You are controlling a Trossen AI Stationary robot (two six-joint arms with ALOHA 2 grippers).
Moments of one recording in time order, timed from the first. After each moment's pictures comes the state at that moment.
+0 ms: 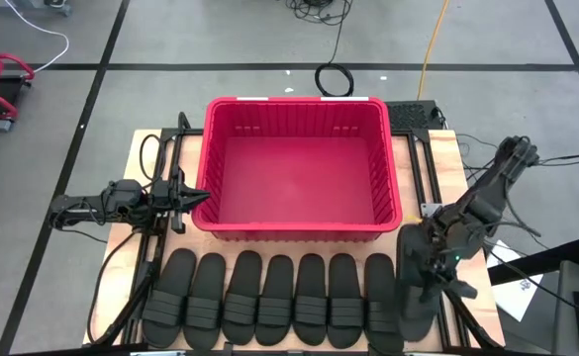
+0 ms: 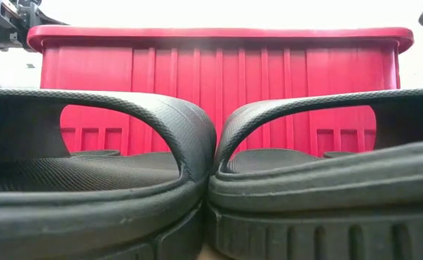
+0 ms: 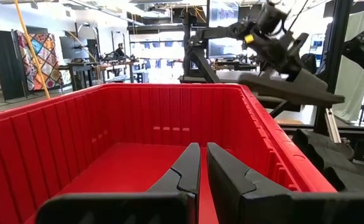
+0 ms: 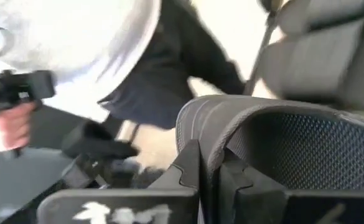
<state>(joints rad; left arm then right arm) -0.04 0.01 0.20 -0.11 -0.16 0.02 0.80 0.75 0.77 -0.53 -0.23 0.80</state>
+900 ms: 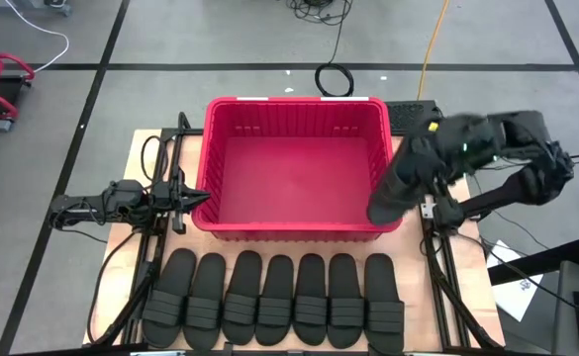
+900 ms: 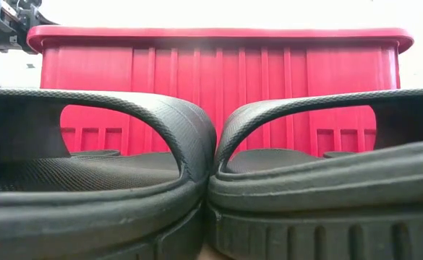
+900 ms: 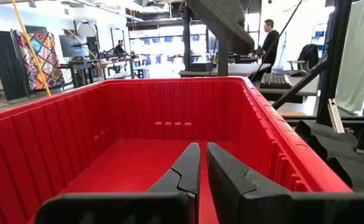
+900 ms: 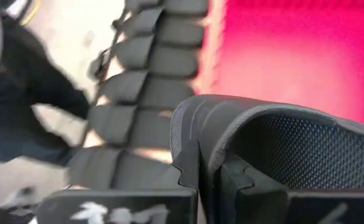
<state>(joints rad) -0.04 0.01 0.20 -0.14 -0.16 0.05 -0.06 1.20 1.91 -1.57 -0.25 -0.09</state>
